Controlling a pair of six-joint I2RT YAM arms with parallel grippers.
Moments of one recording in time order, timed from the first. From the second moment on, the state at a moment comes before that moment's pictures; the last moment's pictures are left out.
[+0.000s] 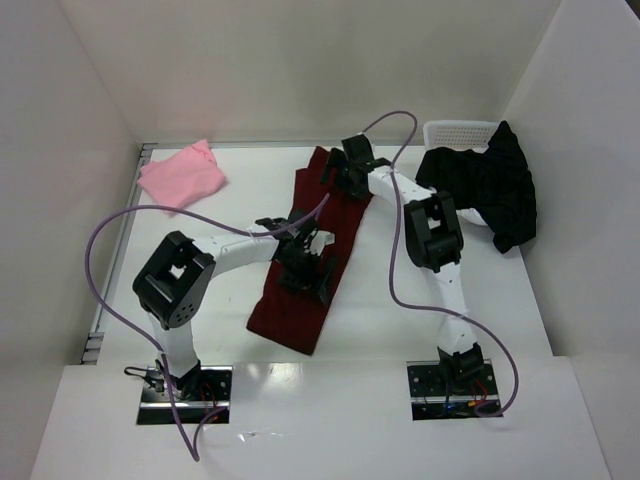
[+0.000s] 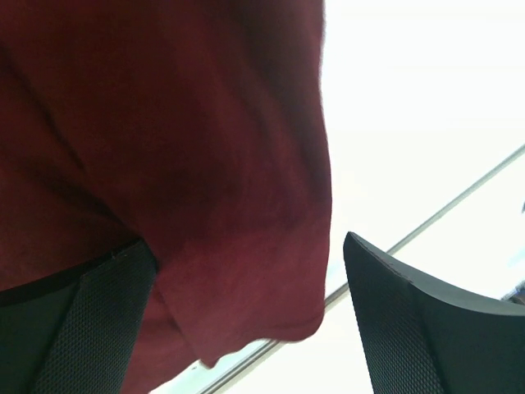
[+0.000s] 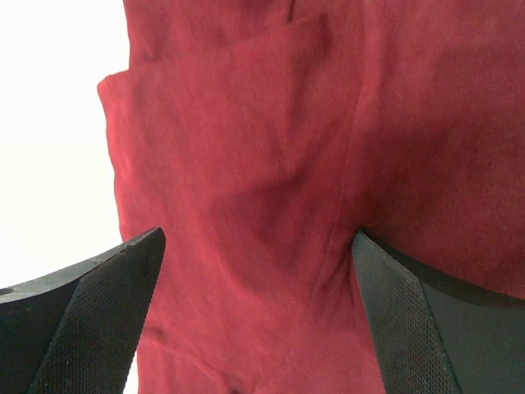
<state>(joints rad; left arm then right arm) -0.67 1.83 1.17 -0.61 0.41 -0.30 0.38 2.36 1.91 -0.34 0.01 0.69</state>
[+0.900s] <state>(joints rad) -0.71 1.72 1.20 -0.66 0.29 -0.41 0.41 2.61 2.43 -0.53 -0.01 0.61</state>
